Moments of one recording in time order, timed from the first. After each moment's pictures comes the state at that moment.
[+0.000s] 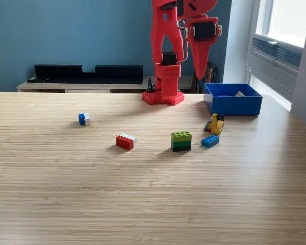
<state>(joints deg) -19.0 104.3 85.5 89.9 18.1</state>
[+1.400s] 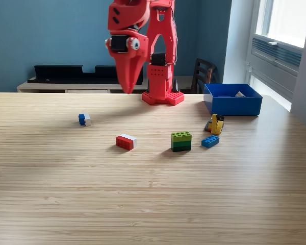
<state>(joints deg) 24.9 104.3 97.0 70.9 14.2</state>
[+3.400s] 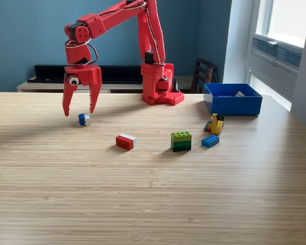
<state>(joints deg) 54.1 81.6 98.1 65.4 12.9</state>
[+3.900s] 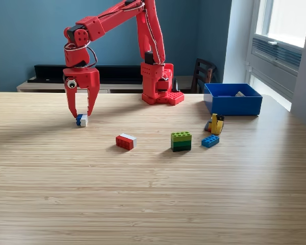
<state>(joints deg) 54.1 80.9 98.1 61.2 15.1</state>
